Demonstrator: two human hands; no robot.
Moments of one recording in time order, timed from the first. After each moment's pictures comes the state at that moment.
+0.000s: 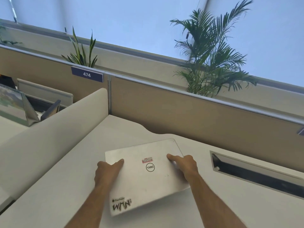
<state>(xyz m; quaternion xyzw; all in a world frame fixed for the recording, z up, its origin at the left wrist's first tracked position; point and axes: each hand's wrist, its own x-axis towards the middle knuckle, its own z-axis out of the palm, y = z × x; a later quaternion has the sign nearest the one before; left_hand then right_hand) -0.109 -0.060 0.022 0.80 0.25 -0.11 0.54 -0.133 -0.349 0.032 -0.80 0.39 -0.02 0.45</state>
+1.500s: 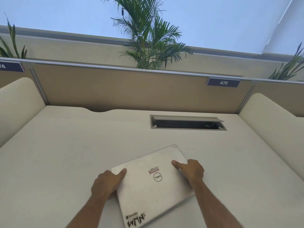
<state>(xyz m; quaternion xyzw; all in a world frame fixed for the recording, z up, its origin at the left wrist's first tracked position) -0.309 -0.213 -0.010 0.93 0.00 -0.23 0.28 -0.440 -0.502 -0.006 -0.78 0.53 -0.05 0.33</state>
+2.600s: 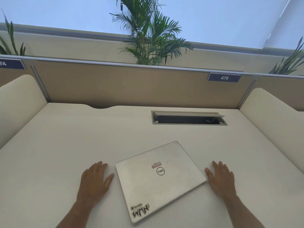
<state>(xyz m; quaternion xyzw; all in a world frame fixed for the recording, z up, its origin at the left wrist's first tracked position) -0.300 -0.147 -0.057 0.96 -0.24 0.02 0.16 -0.543 -0.567 -0.063 -0.88 0.47 -0.02 0.10</state>
